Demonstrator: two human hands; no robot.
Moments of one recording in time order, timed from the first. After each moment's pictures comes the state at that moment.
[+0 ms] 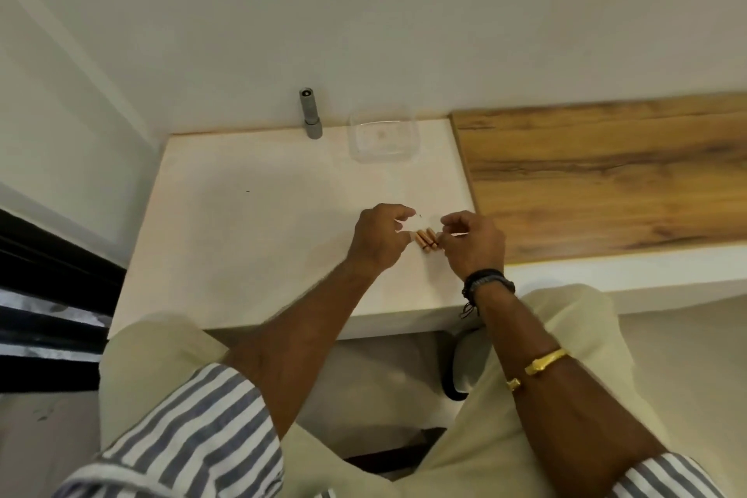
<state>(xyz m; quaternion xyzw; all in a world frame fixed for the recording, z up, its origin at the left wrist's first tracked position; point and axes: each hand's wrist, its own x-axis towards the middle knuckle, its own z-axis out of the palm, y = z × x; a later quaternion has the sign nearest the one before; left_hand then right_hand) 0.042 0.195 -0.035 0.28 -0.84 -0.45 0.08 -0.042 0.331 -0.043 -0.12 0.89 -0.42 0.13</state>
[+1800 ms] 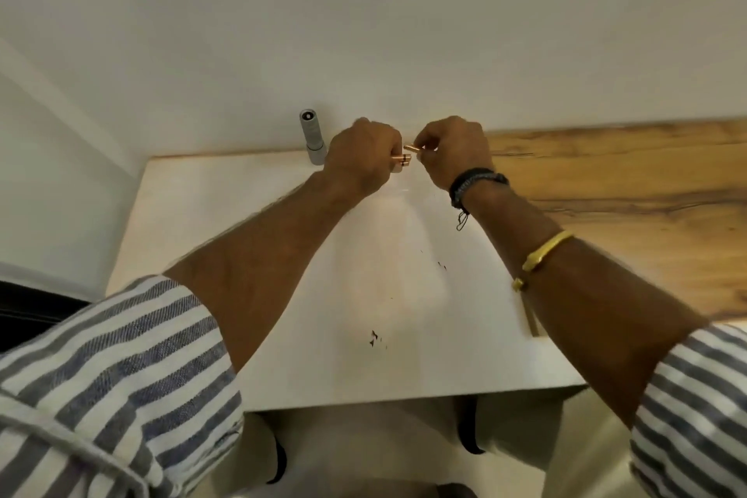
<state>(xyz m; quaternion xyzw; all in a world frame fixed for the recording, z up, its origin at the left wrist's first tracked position) -0.079 0.046 0.016 0.21 -0.97 -0.14 0.04 -0.176 0.159 0.007 -0.32 0.91 -0.24 0.06</state>
